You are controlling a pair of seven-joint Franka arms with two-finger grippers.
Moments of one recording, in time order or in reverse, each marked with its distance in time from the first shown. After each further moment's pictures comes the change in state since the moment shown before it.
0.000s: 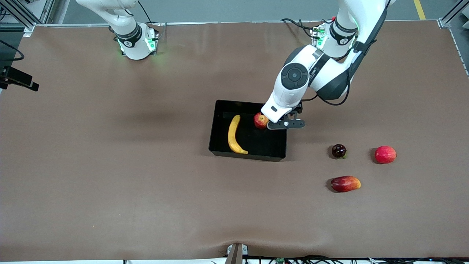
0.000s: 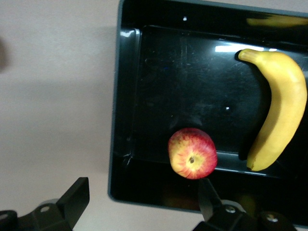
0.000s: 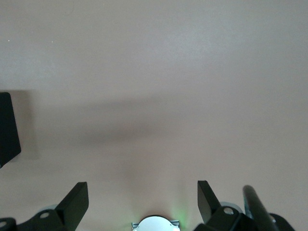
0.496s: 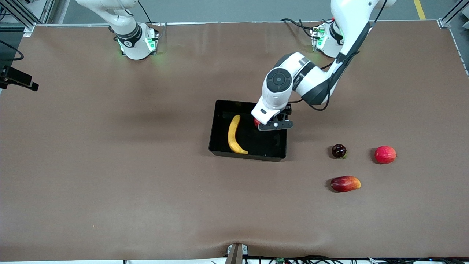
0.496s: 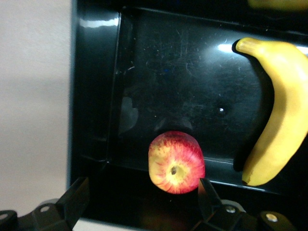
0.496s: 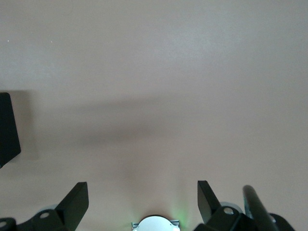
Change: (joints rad) left arm -0.052 0.094 -0.001 -0.008 0.061 0.085 -0.124; right arm 0.000 0.000 -0.004 0.000 0.000 -0.001 0.000
